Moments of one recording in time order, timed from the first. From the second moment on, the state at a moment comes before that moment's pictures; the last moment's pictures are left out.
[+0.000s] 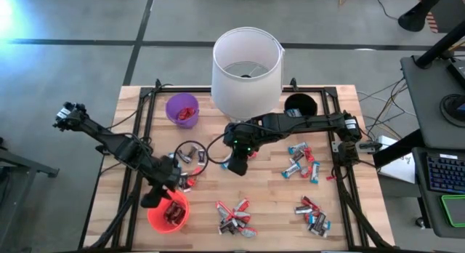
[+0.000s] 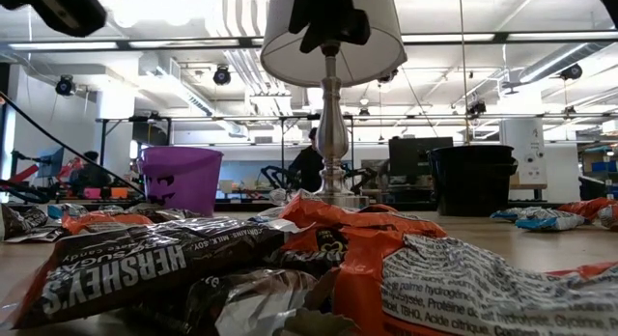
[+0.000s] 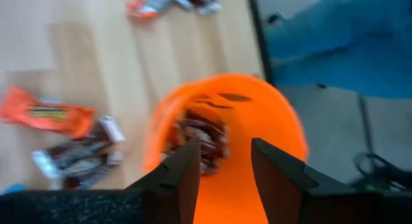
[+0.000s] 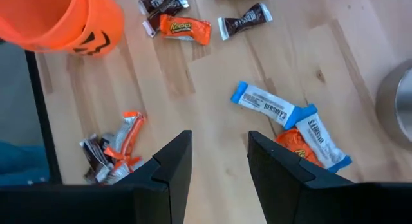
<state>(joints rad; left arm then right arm) -0.51 1.10 0.97 -0.86 0.22 -0.46 0.06 1.95 1.97 -1.07 -0.08 0.42</state>
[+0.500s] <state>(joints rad) -0.51 1.09 1.14 -1.08 -0.25 -0.53 0.07 1.96 1.96 -1.04 -0.10 0.24</state>
